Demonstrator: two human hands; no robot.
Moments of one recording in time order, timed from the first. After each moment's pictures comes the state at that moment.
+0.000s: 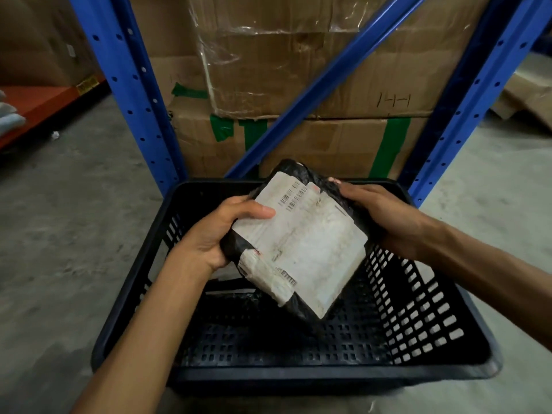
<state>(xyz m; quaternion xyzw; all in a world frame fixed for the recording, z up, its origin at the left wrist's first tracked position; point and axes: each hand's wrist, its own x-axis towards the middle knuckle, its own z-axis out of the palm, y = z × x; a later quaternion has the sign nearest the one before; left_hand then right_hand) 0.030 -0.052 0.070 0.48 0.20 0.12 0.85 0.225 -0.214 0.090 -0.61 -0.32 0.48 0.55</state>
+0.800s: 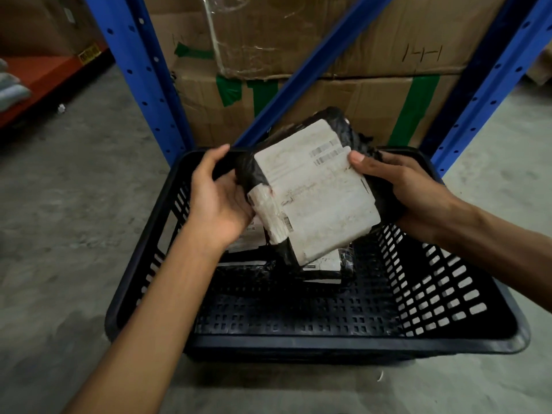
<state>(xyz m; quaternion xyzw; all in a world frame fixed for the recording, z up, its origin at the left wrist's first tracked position) 0.022 -0.052 0.060 0.30 0.27 0.24 0.88 0.215 -0.218 0.077 -0.57 -0.29 0.46 0.62</state>
